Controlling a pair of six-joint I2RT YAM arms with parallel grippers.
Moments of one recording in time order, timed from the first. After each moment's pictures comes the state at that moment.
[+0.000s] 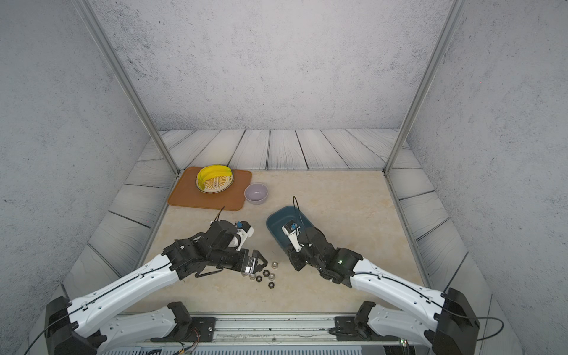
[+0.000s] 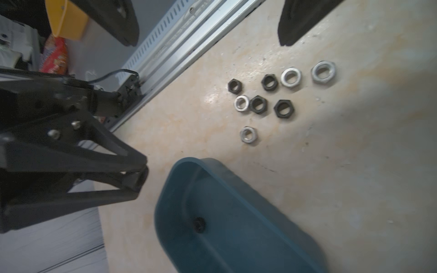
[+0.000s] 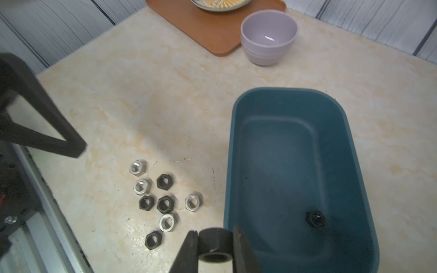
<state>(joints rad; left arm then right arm) -0.84 1.06 0.88 -0.75 0.23 -0.61 0.92 1.09 0.76 -0.38 0.09 0.17</state>
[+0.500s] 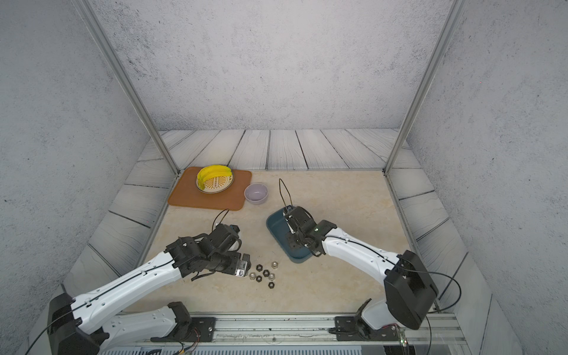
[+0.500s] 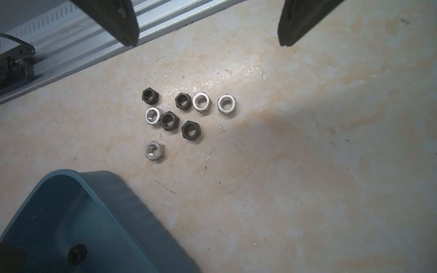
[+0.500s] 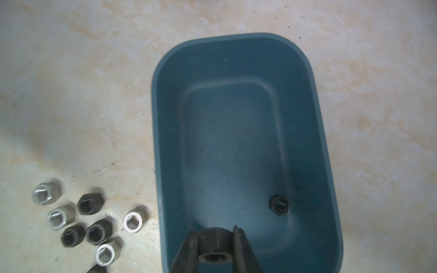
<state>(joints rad) -0.84 1.09 0.90 -0.96 -0.03 -0.58 0.76 1.48 1.05 -0.59 0.13 0.21</state>
